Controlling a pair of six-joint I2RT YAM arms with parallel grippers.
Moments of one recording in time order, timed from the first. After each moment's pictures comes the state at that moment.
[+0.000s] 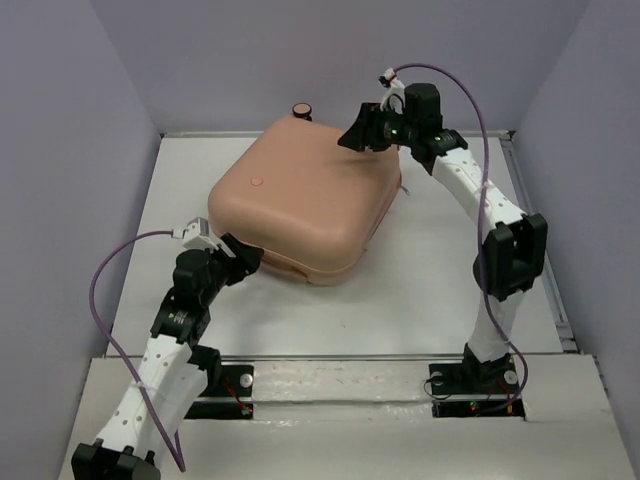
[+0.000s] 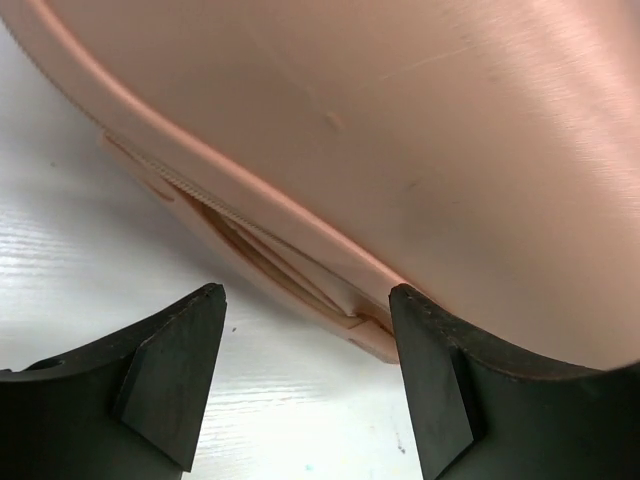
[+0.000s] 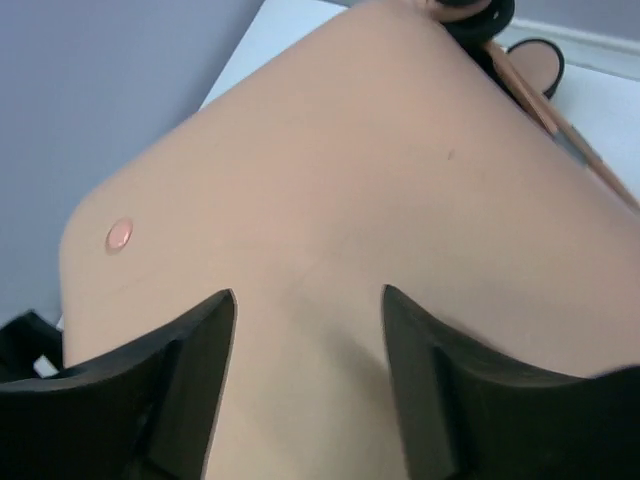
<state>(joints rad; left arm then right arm) -0.22 0.58 0.37 -0.18 0.08 -0.71 0.35 2.04 1.99 -0.28 -0.56 0.38</state>
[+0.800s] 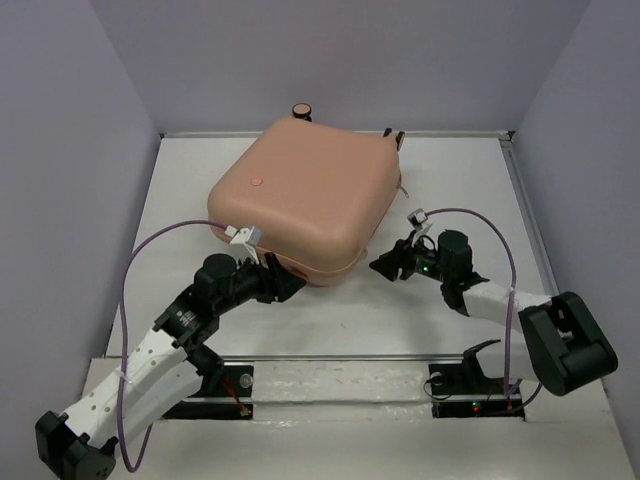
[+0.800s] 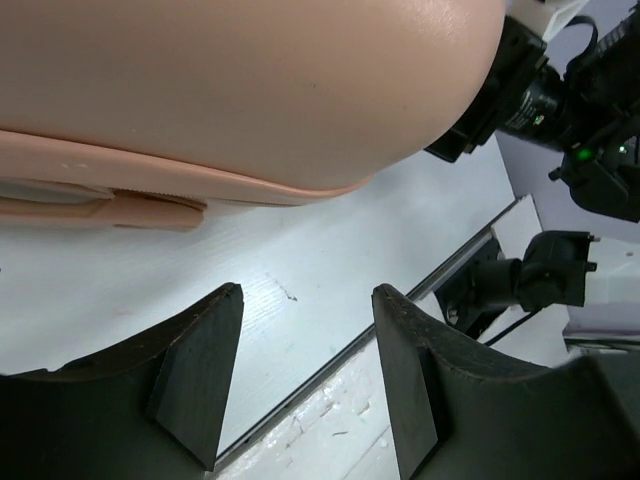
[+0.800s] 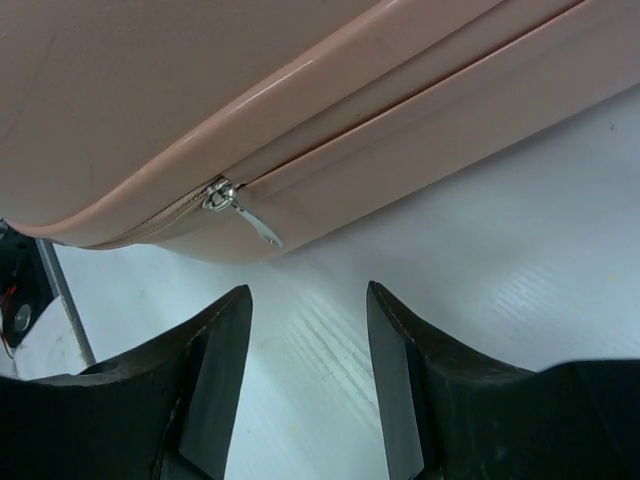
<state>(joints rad) -0.60 0.57 0.47 -0.26 0.23 -0.70 0.35 1.24 0.34 0.59 -0.60 0.36</state>
